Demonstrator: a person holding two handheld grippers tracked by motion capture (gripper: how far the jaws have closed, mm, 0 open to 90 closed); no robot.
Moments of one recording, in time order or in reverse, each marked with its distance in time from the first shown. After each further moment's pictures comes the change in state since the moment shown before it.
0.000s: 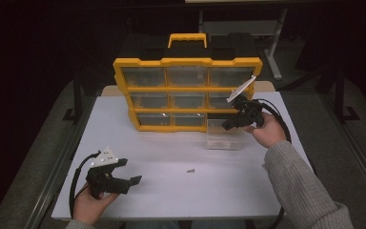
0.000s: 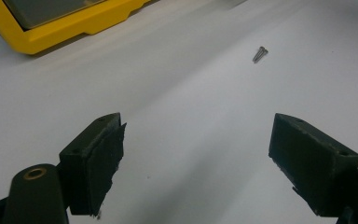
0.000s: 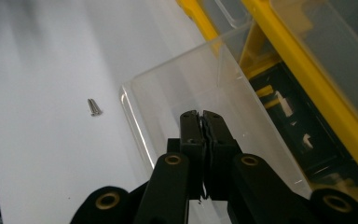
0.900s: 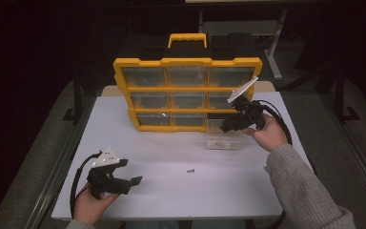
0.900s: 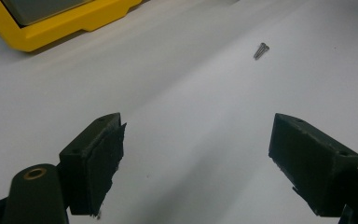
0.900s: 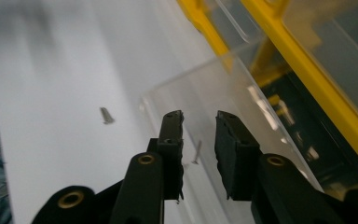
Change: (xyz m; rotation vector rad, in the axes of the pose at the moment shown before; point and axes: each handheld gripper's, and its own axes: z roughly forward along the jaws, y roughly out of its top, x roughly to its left) left arm -0.001 0.000 0.002 0.009 -0.002 -0.008; right arm 0.017 0.004 -0.012 -0.053 0.008 -0.022
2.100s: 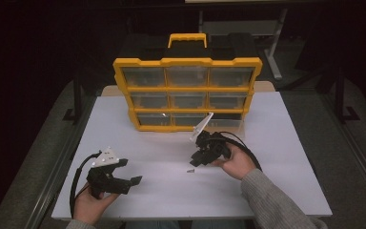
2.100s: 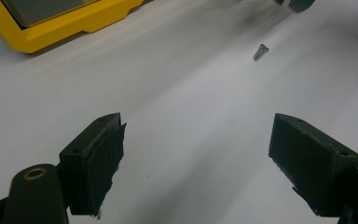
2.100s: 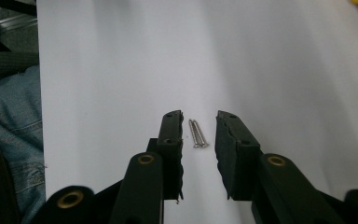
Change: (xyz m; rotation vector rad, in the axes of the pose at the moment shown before) left arm 0.001 0.000 -0.001 -0.005 0.000 0.005; right arm 0.078 0.004 0.101 0.105 0.162 -0.178
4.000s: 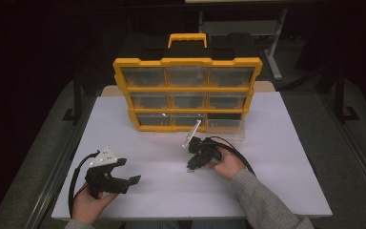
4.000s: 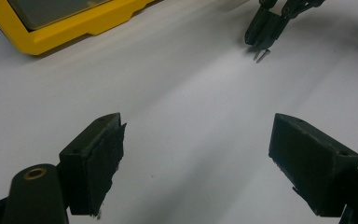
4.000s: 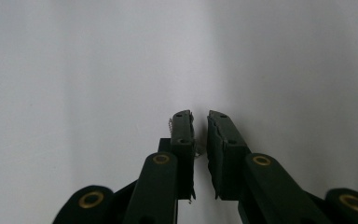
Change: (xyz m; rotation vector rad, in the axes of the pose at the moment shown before) left arm 0.001 -0.001 -0.002 -0.018 0.006 -0.012; right arm -0.015 -0.001 0.044 0.083 0.011 -0.029
